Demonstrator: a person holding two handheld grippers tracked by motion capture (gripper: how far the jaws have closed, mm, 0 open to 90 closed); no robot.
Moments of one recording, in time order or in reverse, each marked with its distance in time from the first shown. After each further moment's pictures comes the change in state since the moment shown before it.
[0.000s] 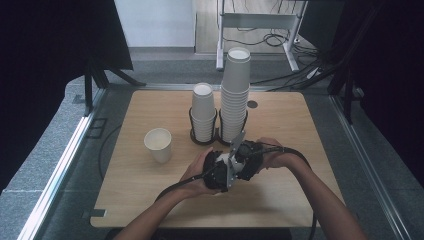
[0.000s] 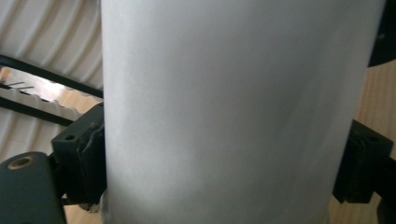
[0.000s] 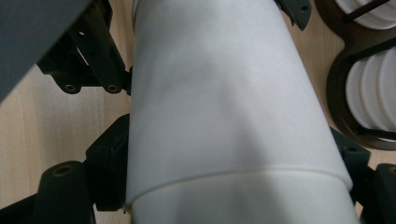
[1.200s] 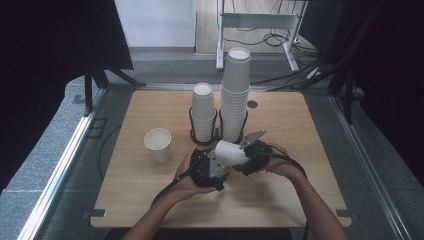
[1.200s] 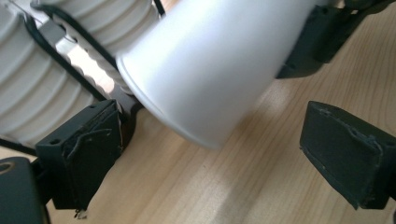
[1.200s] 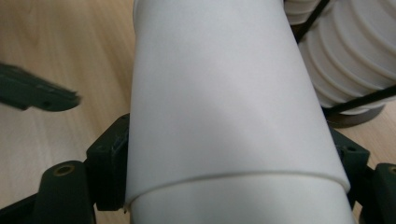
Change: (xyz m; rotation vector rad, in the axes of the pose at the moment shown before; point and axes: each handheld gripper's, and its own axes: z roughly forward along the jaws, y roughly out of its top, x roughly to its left) left arm 0.025 -0.018 -0.032 -0.075 -0.050 -0.320; right arm -0.009 -0.037 0.014 -0.261 -0.143 0.290
